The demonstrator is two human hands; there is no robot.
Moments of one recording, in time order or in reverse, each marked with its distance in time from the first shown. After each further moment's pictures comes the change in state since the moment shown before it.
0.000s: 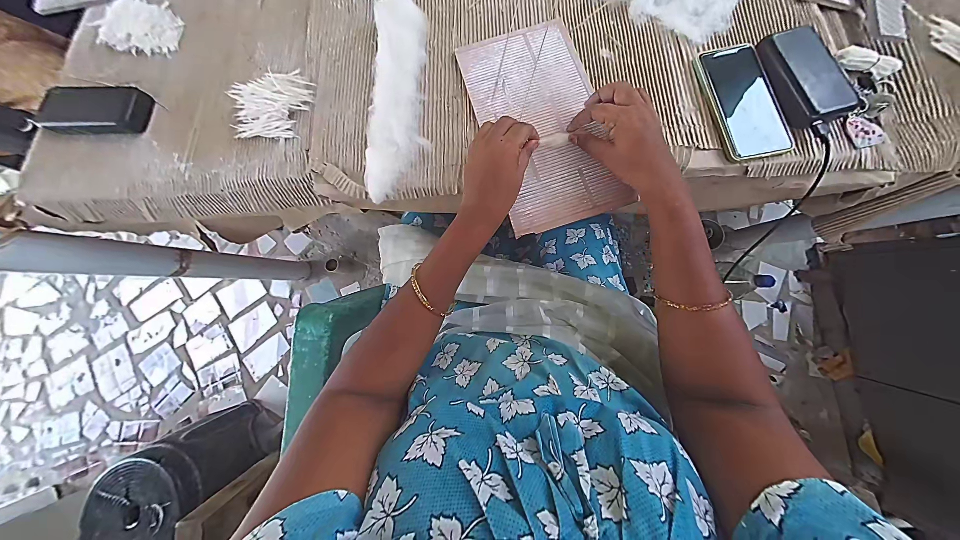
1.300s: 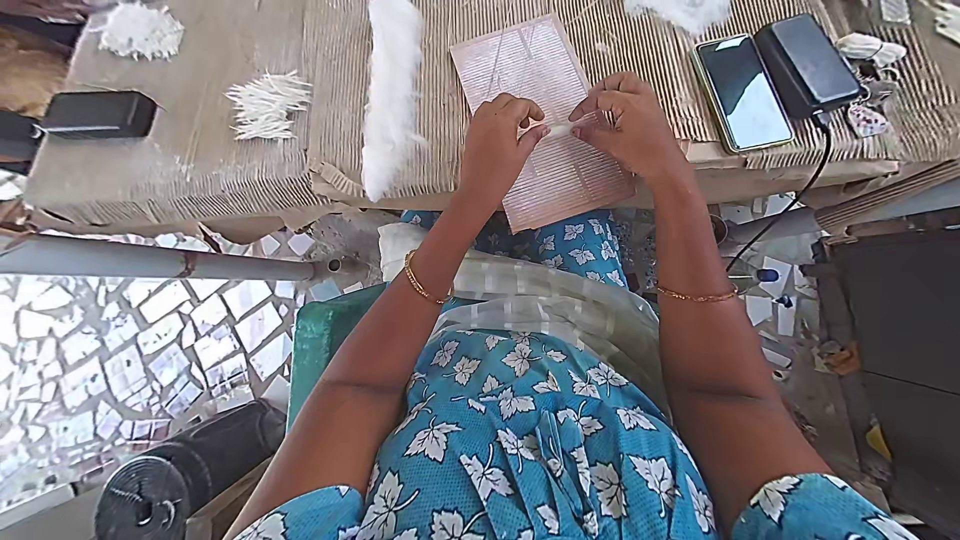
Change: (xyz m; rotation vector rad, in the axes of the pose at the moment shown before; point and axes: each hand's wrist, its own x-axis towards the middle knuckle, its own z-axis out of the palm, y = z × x) left_hand 0.021 0.005 -0.011 -0.101 -0.101 -0.054; right_hand 0.001 0.010 -0.009 0.112 -0.034 0.045
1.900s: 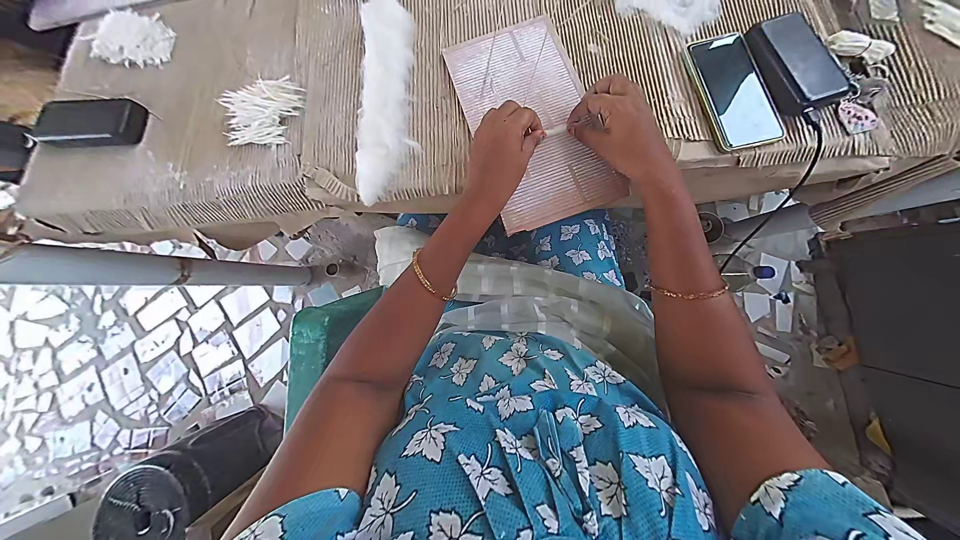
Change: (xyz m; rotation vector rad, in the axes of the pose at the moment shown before) left_hand 0.005 0.004 0.016 0.065 -0.052 -0.009; right_hand 0.001 -0.002 0.005 -0.077 -0.005 0.025
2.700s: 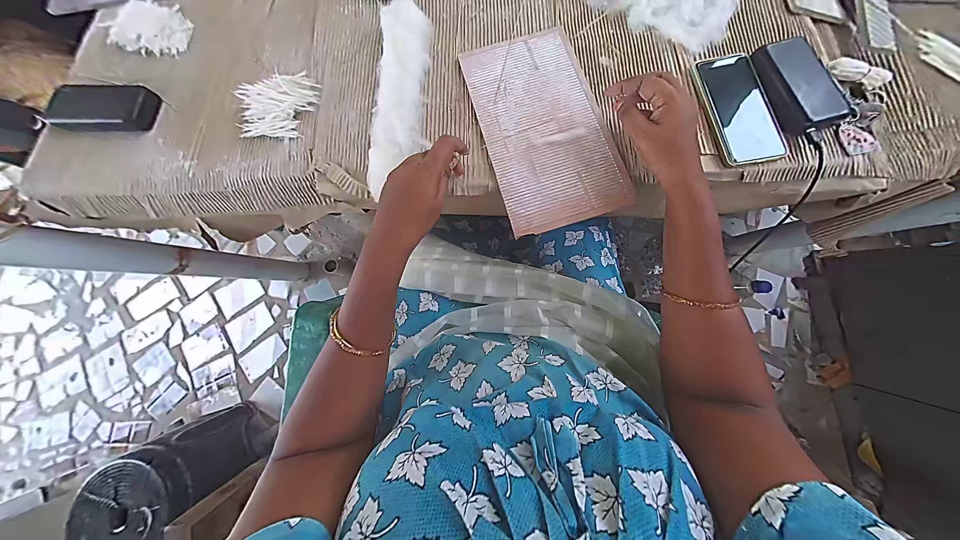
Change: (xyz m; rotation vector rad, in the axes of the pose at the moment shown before) left_hand -0.075 -0.052 -0.083 0.114 -0.118 -0.053; right_hand -0.005 0.004 -0.019 0.156 0.217 0.027
